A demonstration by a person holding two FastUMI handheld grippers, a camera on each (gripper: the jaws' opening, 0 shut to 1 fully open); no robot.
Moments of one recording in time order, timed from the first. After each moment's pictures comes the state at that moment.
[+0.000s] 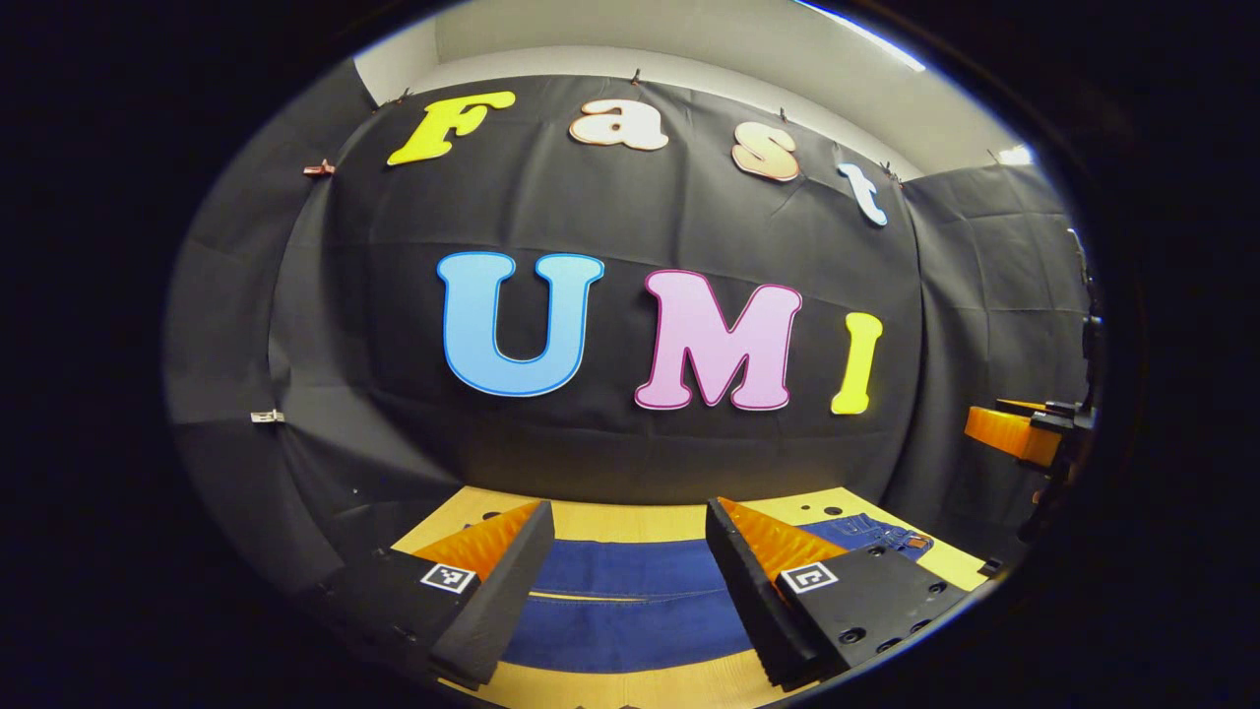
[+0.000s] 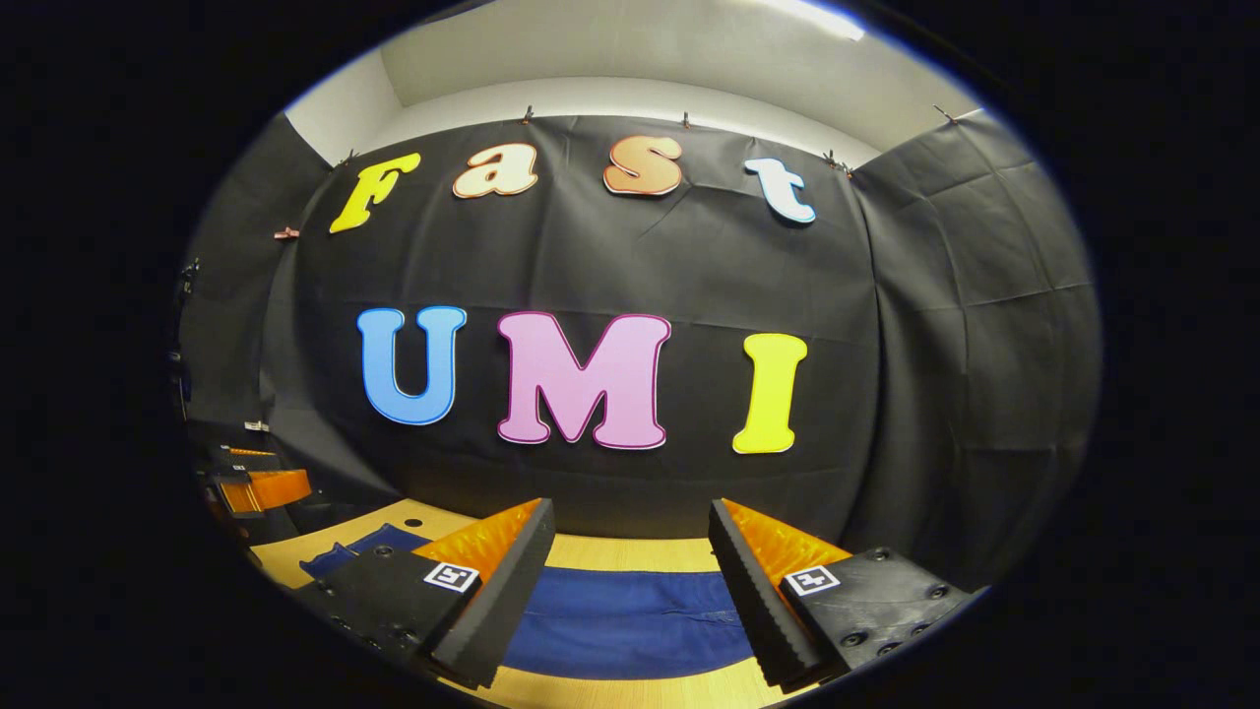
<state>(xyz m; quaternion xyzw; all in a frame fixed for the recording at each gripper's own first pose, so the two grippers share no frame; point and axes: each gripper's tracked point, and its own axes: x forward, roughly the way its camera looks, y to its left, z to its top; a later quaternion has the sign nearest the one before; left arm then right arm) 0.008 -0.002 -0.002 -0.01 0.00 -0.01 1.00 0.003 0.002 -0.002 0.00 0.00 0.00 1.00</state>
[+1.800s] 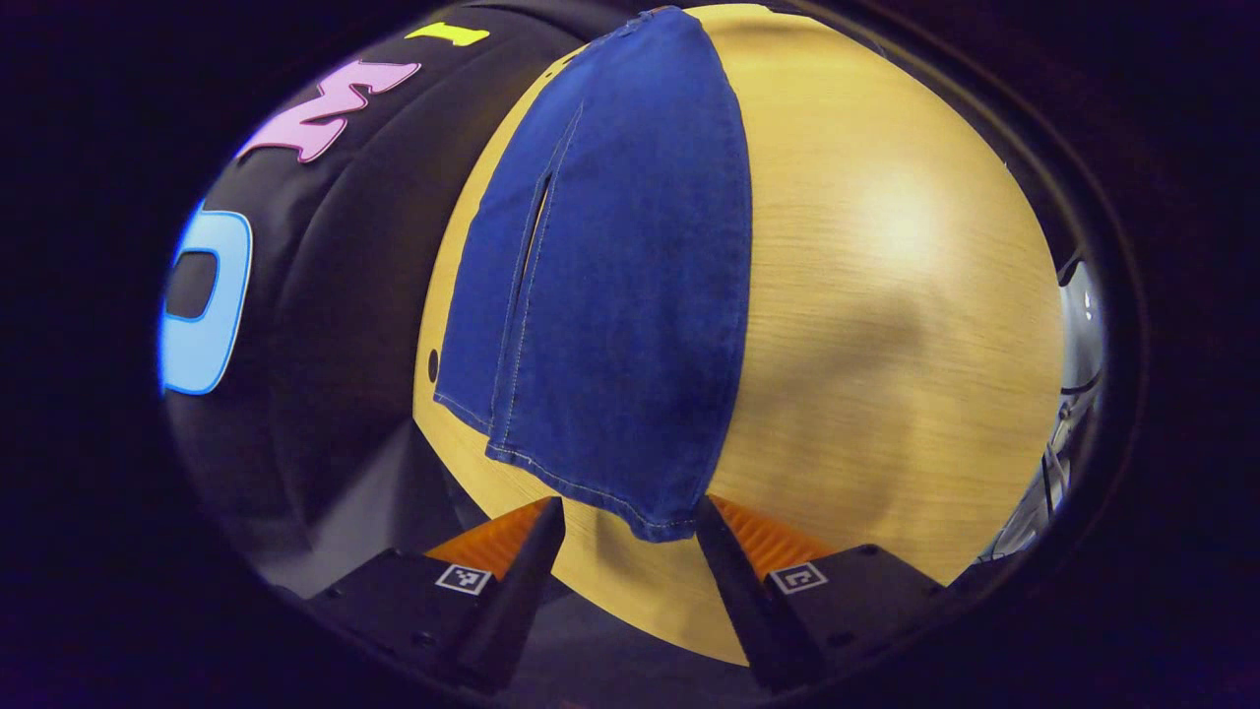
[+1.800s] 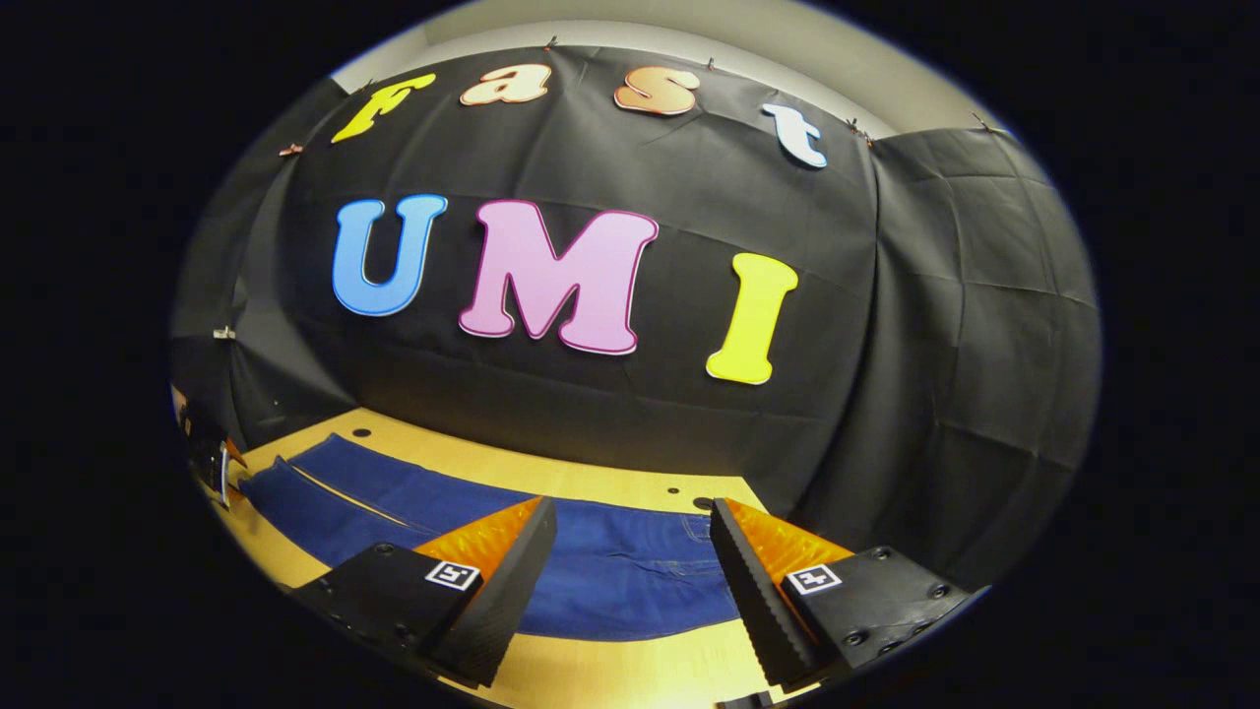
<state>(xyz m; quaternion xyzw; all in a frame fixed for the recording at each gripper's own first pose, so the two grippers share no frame) 0.040 0.297 -0.347 0.60 0.35 -0.24 0.68 0.023 -0.047 -0.117 -0.08 0.11 -0.04 0.99</state>
